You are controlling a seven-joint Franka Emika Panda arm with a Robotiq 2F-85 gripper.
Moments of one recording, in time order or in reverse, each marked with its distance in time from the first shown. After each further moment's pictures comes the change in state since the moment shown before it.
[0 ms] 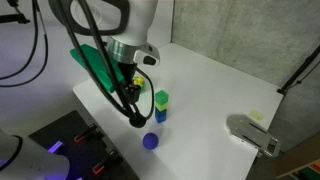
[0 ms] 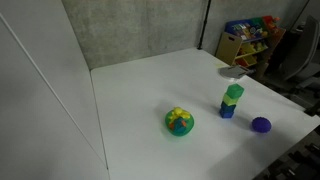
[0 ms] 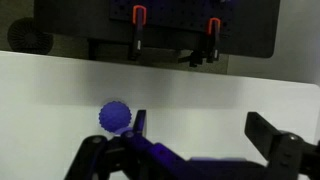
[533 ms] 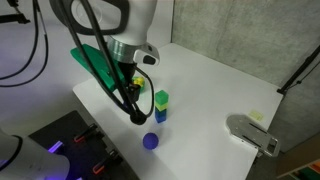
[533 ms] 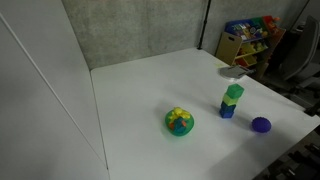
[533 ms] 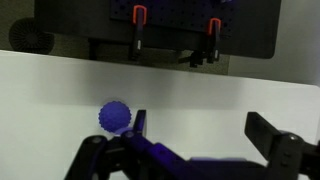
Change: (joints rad) arm -0.002 0.005 0.012 0.000 0.000 0.002 0.001
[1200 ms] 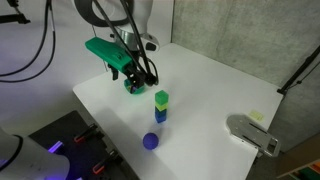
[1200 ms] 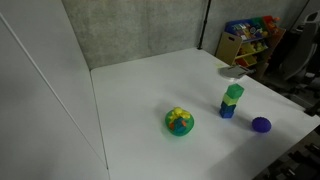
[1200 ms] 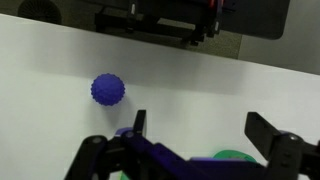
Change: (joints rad) arm 0.031 0.122 0.126 0.070 0.052 0.101 0.049
